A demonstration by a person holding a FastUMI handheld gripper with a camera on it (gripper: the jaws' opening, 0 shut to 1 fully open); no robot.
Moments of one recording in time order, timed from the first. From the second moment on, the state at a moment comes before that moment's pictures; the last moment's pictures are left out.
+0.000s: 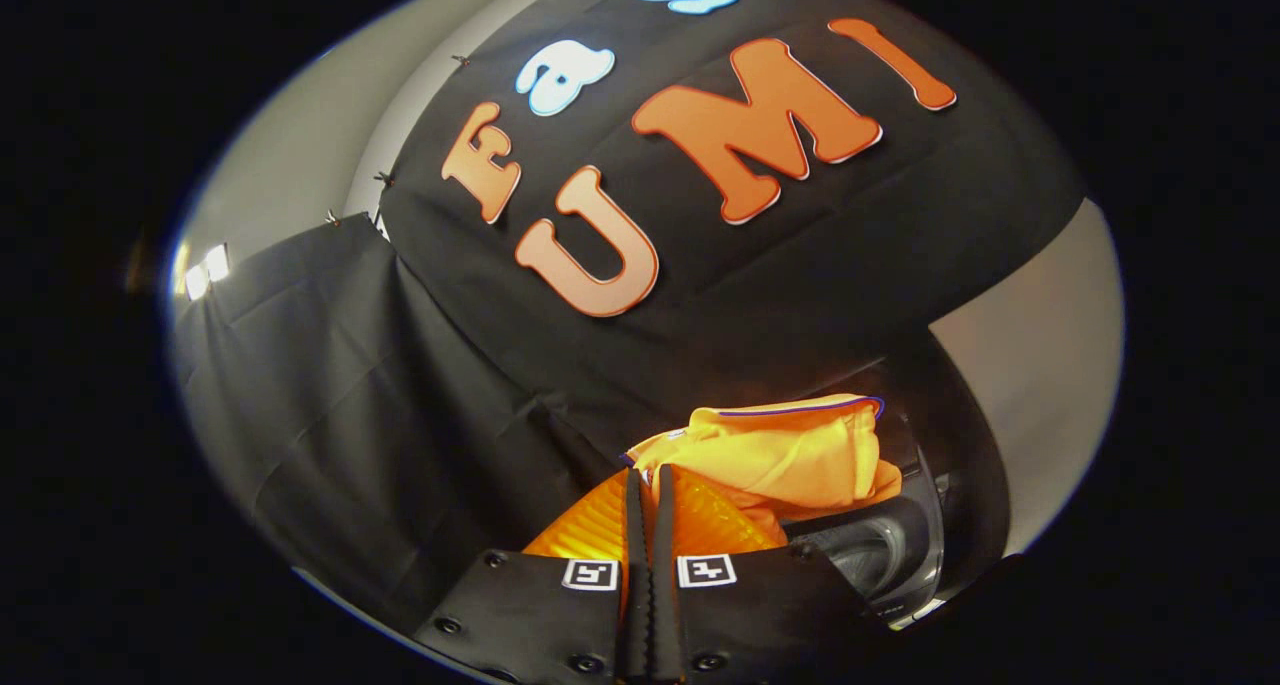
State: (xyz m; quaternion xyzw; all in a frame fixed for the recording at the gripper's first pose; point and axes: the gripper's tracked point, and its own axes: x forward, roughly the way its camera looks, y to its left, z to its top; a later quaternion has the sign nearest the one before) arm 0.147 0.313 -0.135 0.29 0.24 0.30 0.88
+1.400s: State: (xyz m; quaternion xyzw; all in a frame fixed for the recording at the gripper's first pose) arm 0.186 0.359 -0.507 0.16 0.42 0.13 0.88
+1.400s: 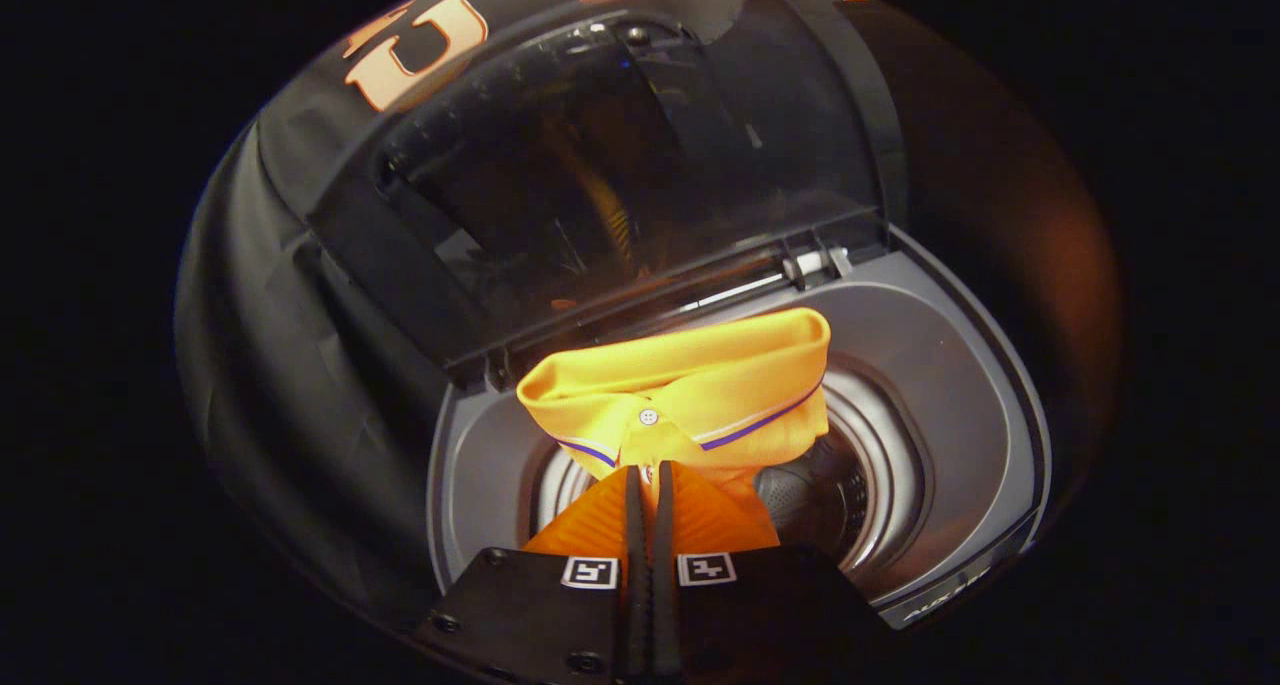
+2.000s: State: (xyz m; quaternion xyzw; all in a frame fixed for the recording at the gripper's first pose) arm 0.191 0.345 -0.539 0.08 0.47 0.09 0.87
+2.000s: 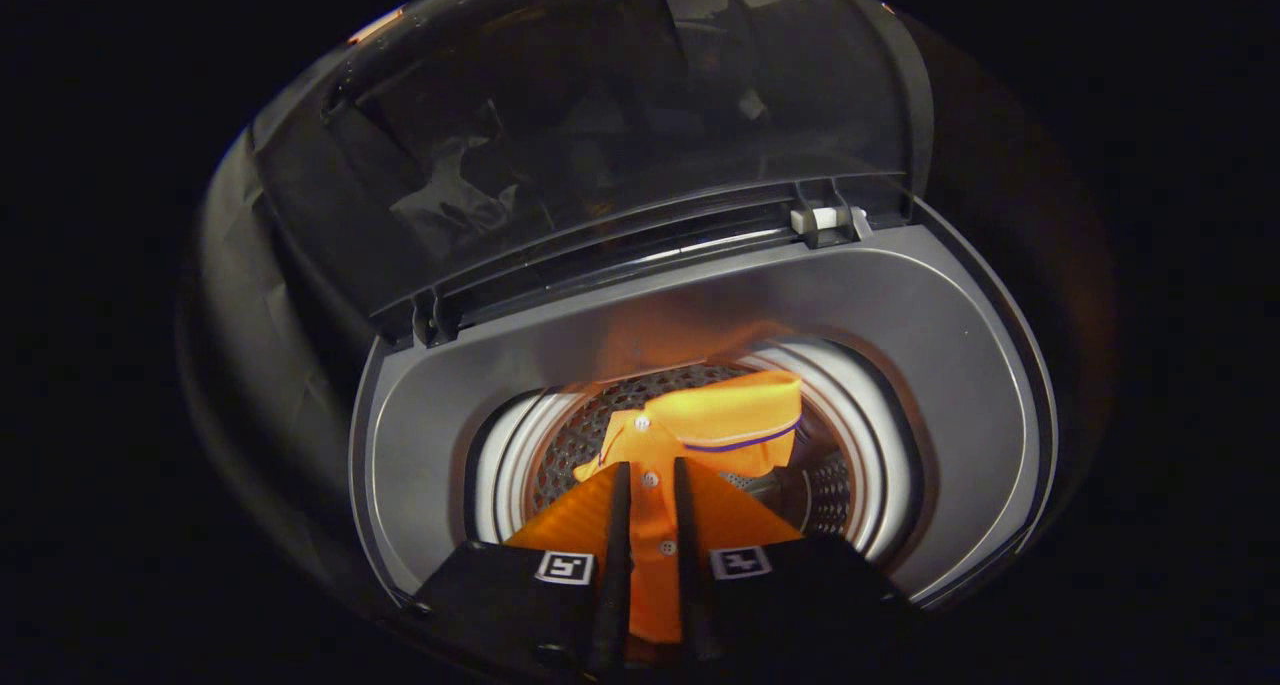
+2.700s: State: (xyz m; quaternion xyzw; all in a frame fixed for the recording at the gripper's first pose) arm 0.205 0.333 -0.401 0.07 0.36 0.11 0.92
